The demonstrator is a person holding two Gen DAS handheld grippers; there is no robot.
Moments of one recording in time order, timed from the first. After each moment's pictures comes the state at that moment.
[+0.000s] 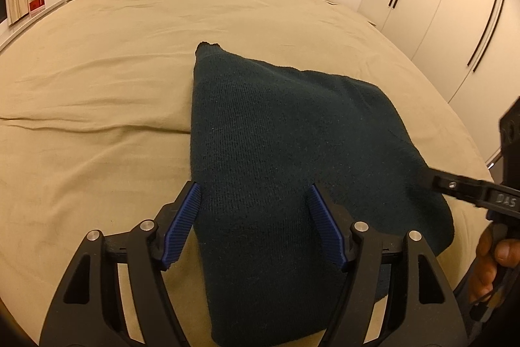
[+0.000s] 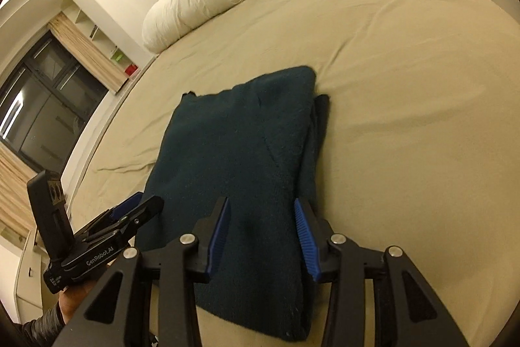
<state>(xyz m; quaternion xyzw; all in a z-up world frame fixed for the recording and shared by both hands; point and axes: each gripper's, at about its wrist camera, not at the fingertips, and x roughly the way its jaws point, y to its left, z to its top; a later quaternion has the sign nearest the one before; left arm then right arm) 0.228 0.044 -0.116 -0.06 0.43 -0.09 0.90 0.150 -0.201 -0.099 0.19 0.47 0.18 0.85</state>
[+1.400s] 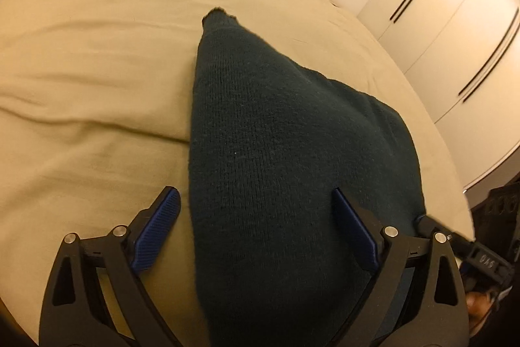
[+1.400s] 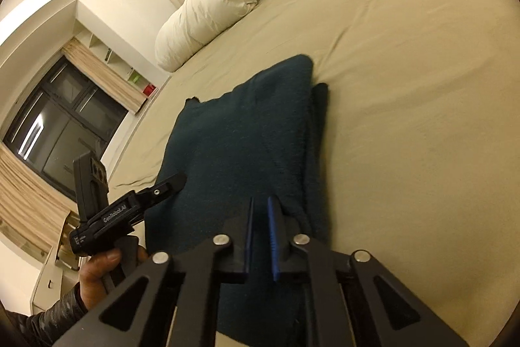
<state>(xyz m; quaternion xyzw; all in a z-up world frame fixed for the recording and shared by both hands) 0.267 0.068 -0.148 -0.14 0.45 -0.12 0.87 0.133 -0.219 -0.120 0.25 0.41 0.19 0.86</state>
